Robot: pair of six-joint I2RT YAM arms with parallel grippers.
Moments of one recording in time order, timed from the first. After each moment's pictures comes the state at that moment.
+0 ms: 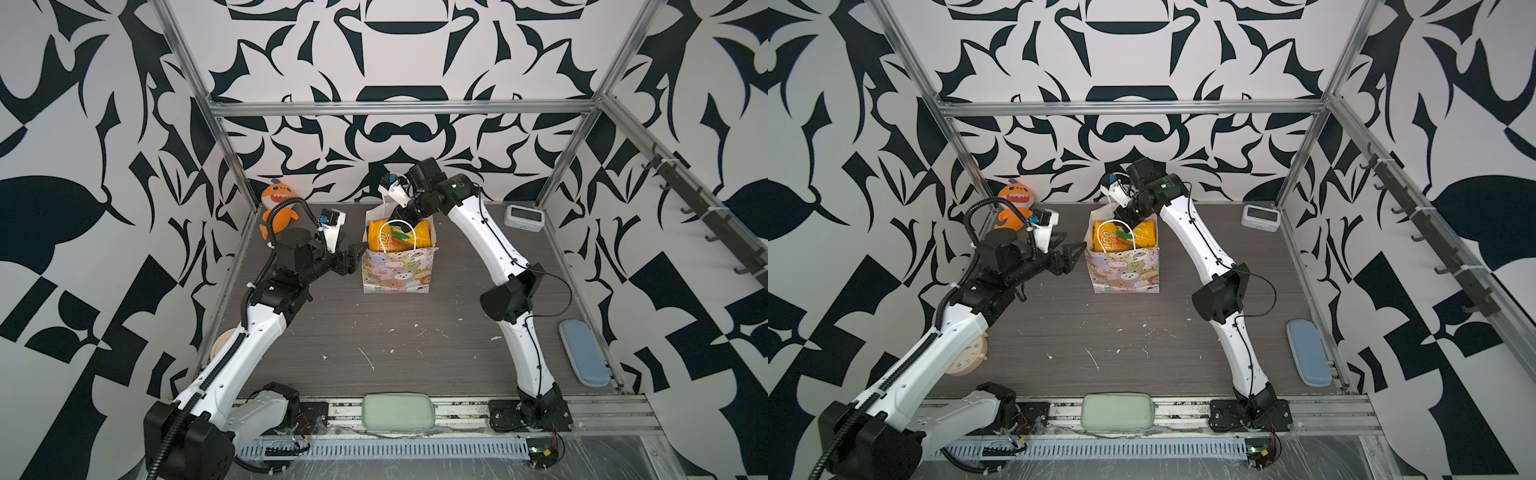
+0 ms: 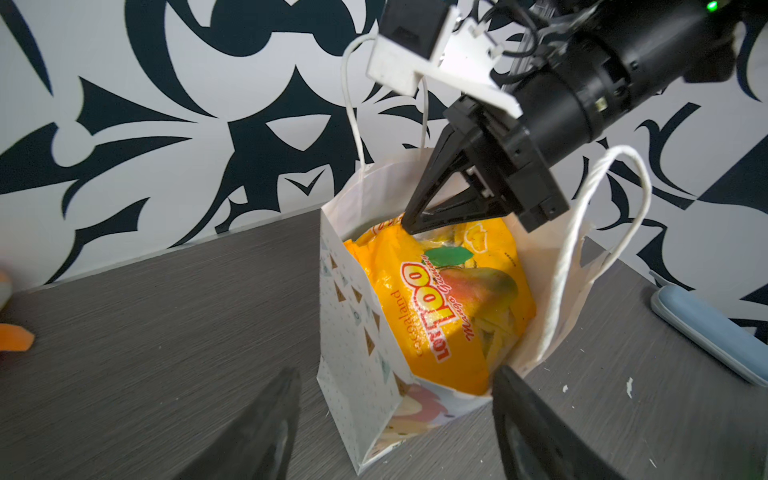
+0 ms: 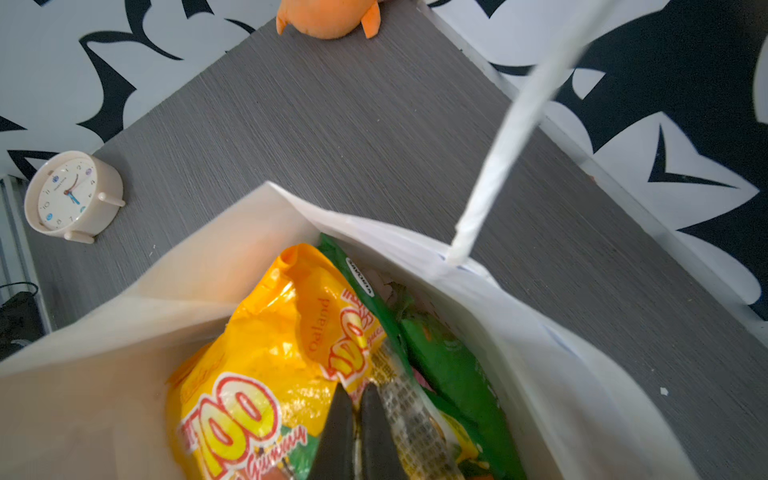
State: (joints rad) left arm -0.35 1.07 0.92 -0.12 0.32 -0.06; right arm 0.56 2.29 2.65 -1.24 -0.37 -0.22
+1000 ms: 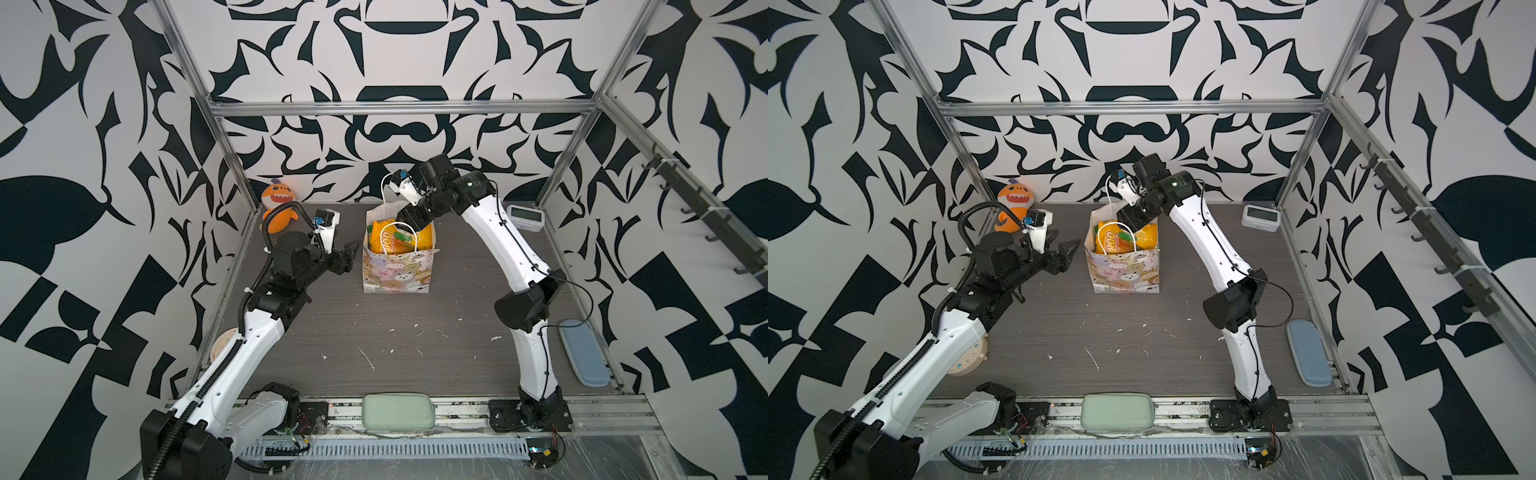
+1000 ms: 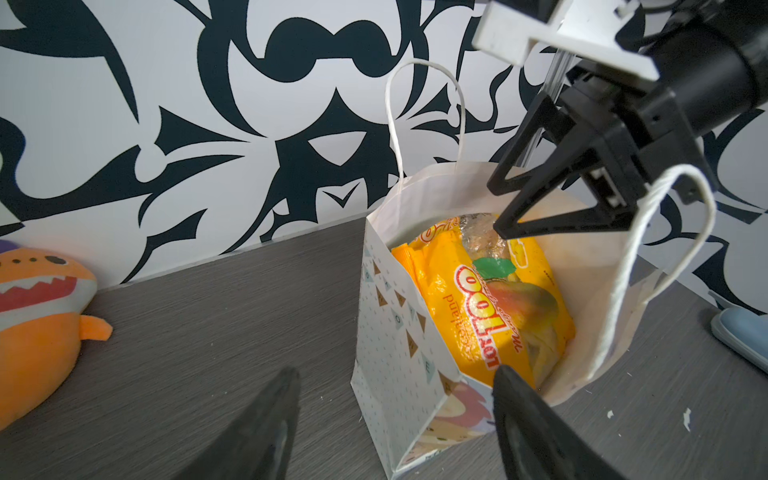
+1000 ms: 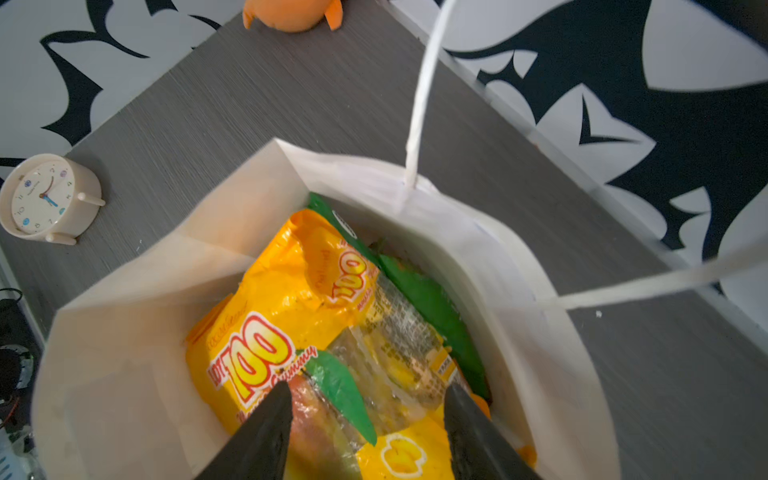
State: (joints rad) left arm -0.35 1.04 0.90 -0.09 0.24 -0.02; right arm 0.57 2.15 2.53 -1.31 -0.23 -0.19
